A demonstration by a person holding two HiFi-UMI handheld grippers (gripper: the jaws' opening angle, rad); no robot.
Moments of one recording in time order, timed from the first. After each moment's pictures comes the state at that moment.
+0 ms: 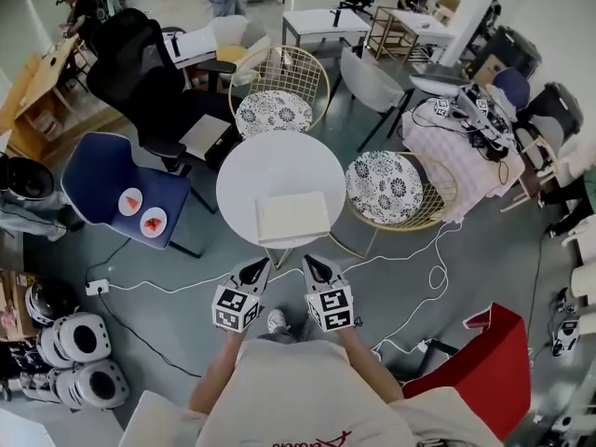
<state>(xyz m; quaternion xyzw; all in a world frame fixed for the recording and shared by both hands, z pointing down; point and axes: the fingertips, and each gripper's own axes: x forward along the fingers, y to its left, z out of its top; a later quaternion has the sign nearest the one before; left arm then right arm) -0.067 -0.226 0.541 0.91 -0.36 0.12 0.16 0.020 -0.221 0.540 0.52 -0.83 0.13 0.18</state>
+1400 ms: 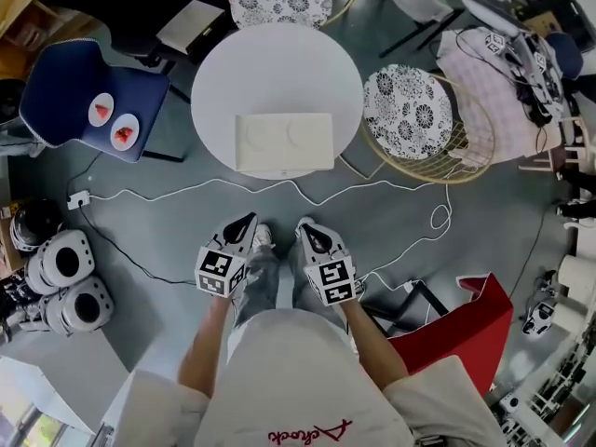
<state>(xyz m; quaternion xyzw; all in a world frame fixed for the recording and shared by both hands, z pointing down) -0.059 -0.215 0.663 0.86 -0.39 0.18 0.26 0.051 -0.181 0.679 0.42 -0.83 0.24 0.28</state>
